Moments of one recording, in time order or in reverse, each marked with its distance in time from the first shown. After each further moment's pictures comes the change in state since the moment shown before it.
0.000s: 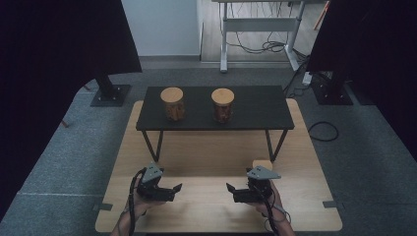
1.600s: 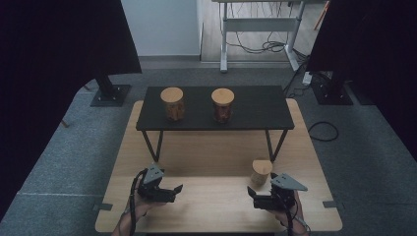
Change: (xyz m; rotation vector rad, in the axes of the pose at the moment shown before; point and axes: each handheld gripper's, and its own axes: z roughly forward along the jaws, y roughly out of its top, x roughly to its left) left arm -0.004 0.001 -0.001 0.004 0.005 0.011; right arm -0.004 -0.030 -0.050 -0.048 -0.148 0.053
